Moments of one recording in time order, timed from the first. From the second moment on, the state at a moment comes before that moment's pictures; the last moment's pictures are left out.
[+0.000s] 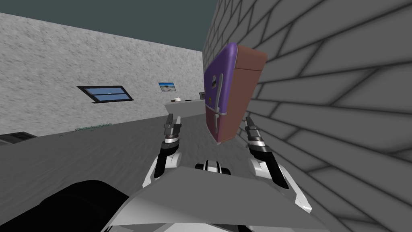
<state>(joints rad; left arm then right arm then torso) 0.46 0.05 0.04 -2.38 -0.06 -0.50 0.07 0.35 -0.14 -0.01 -2.22 0.06 -0.34 0.29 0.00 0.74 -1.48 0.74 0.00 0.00</state>
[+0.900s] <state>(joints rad) 0.46 0.05 0.04 -2.38 -0.06 -0.50 0.07 0.22 -0.15 0.03 -2.16 0.22 -0.30 0.52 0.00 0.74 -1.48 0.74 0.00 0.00</state>
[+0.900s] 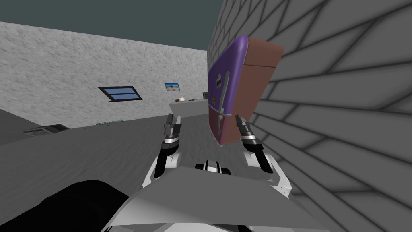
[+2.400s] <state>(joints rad) 0.46 0.05 0.04 -2.38 -0.06 -0.50 0.07 0.00 -0.16 0.09 -2.01 0.49 -0.22 0.93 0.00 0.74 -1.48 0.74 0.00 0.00</state>
